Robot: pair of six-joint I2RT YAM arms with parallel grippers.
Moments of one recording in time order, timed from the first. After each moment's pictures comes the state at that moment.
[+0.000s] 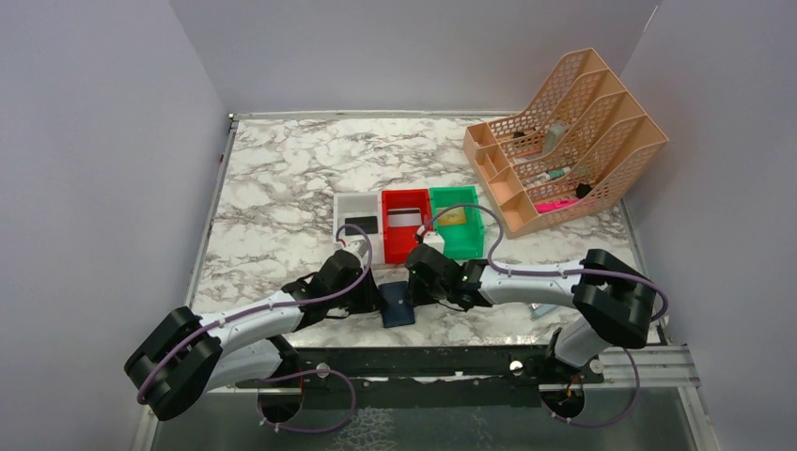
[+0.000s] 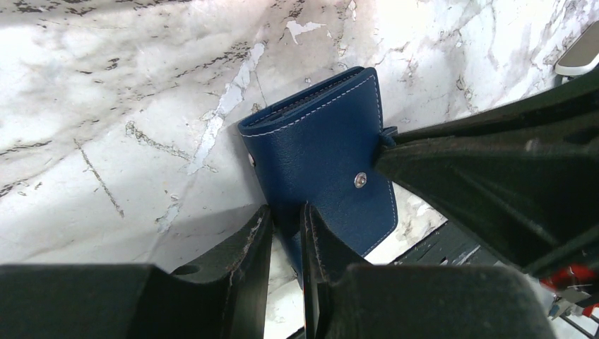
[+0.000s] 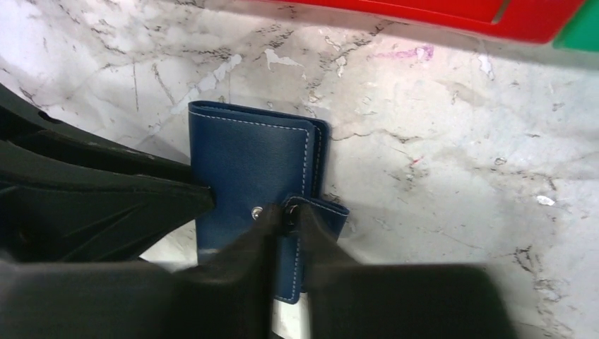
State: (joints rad) left arm -0.77 1.09 0.30 0.00 0.14 -0.83; right arm 1.11 1.57 0.81 -0.15 0.19 0.89
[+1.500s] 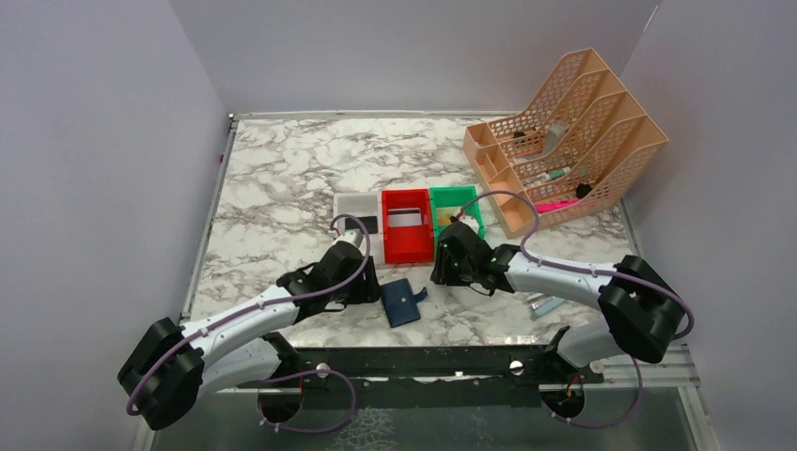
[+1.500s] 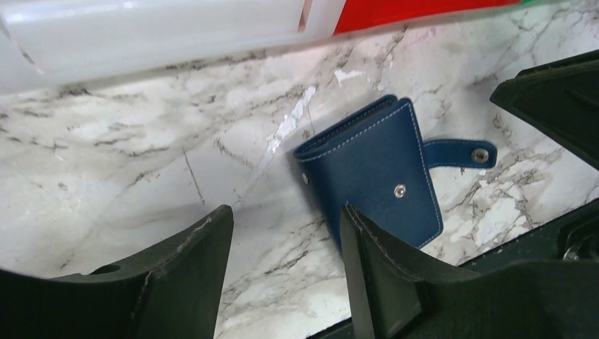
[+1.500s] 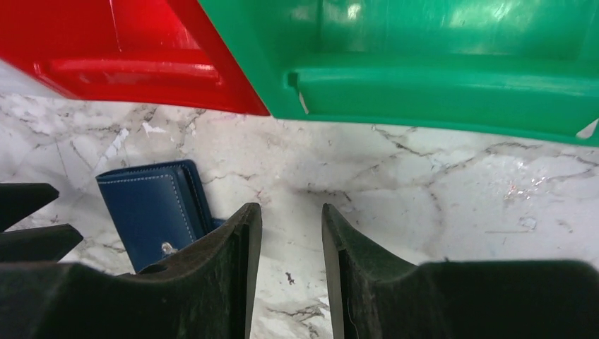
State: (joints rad) left arm -0.78 1.00 0.42 -0.26 -0.03 -0.75; right arm 0.87 1.43 0.72 -0.23 0.15 0.80
